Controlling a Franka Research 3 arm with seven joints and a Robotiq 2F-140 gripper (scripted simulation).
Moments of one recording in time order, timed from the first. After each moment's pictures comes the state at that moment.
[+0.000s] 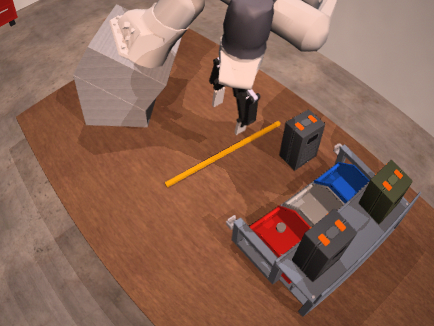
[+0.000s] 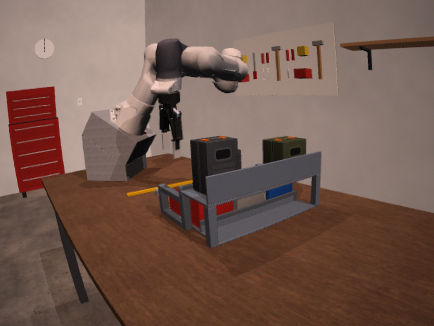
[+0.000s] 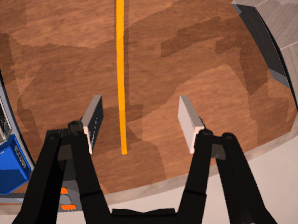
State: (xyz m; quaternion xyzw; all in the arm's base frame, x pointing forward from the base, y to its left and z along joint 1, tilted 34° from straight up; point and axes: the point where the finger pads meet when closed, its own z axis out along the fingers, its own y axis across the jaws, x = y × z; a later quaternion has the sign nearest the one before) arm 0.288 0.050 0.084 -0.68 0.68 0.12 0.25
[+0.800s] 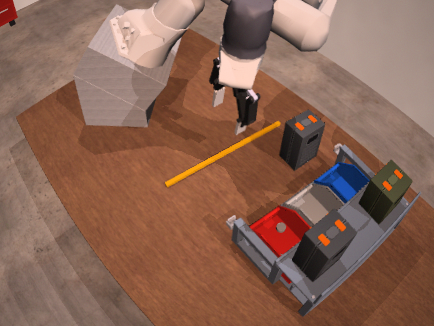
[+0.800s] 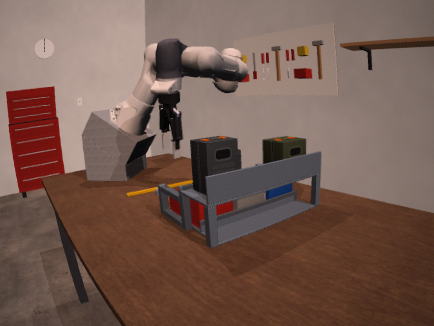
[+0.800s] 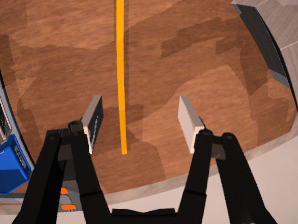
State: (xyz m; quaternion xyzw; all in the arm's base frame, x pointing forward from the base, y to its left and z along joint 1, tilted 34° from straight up) arm 0.288 0.050 0.084 -0.68 0.68 0.12 0.25
